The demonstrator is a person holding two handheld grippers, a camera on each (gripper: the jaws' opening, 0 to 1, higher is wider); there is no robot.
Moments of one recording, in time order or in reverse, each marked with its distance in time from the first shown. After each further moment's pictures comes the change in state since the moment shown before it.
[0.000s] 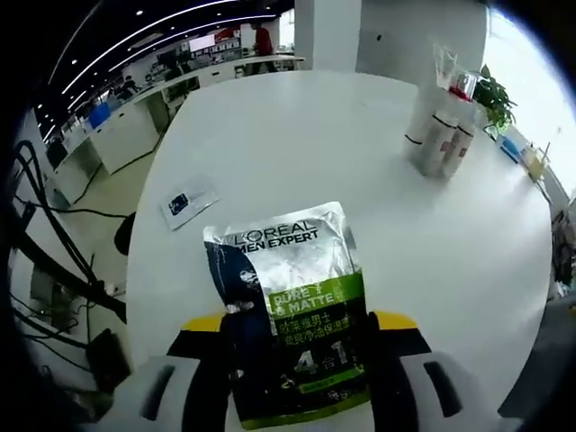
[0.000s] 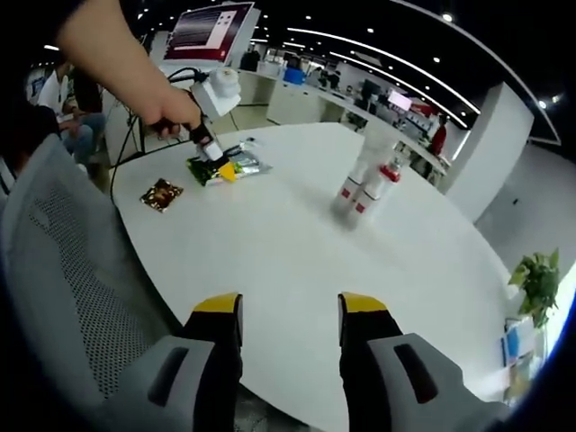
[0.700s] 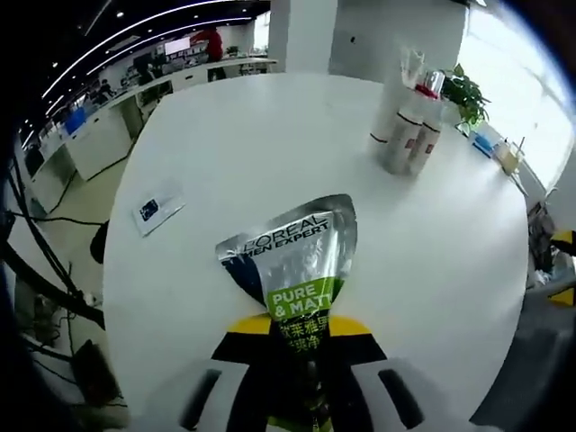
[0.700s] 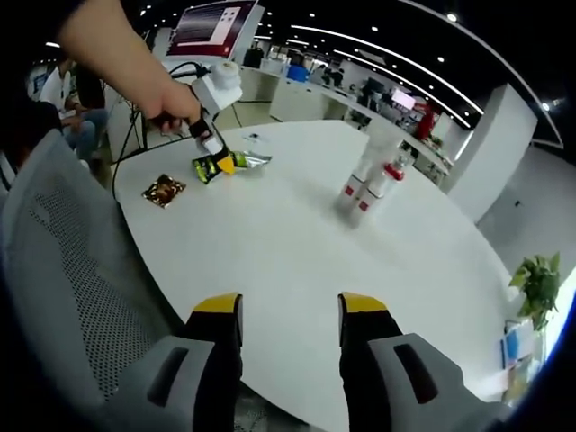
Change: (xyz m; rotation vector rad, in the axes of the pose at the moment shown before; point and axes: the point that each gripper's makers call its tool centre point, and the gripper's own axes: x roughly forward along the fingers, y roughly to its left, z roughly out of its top) left arm -0.015 -0.026 0.004 -0.061 -0.006 -0.188; right arm 0.001 0.002 -0.002 -0.011 0.012 0.010
